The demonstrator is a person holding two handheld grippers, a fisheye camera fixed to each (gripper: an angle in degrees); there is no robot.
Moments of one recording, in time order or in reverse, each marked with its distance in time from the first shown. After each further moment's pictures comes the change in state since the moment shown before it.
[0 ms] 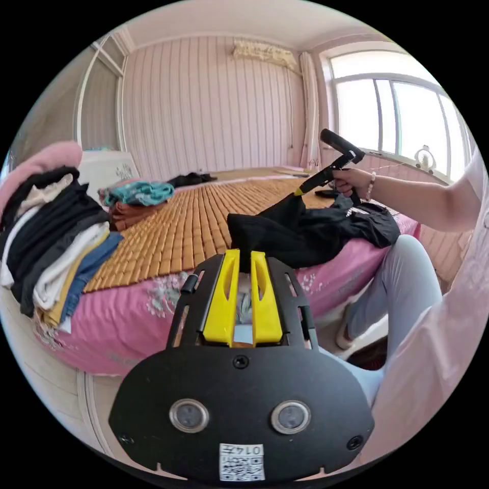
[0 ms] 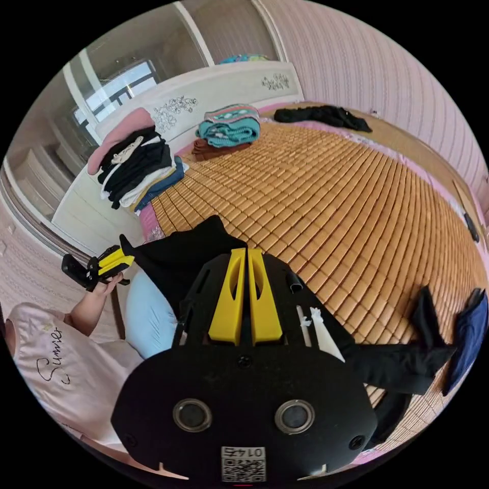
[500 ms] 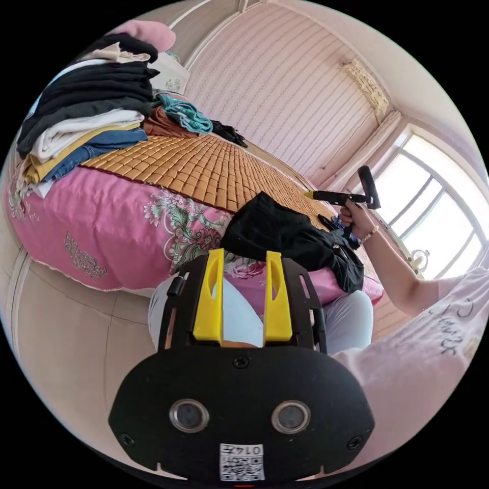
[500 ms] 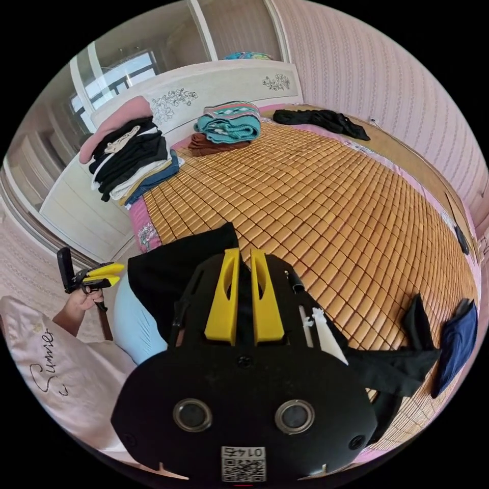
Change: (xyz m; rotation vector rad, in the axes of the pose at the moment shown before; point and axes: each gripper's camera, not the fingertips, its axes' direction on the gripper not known) left arm -0.070 0.058 0.014 -0.110 0.205 -0.556; right arm -0.034 -0.018 -0.012 0.015 0.095 -0.073
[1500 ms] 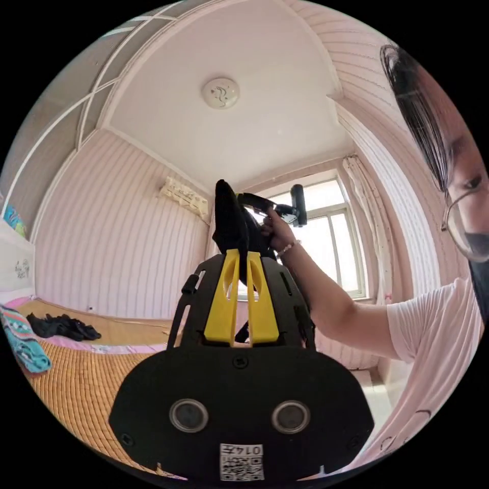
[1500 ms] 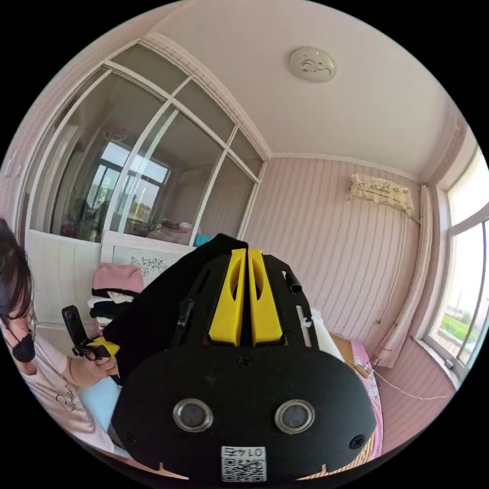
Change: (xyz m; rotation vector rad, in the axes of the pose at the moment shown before) left arm 0.295 -0.174 -0.134 0.779 0.672 0.652; right arm -0.091 0.027 -0.495 0.930 0.467 -0.249
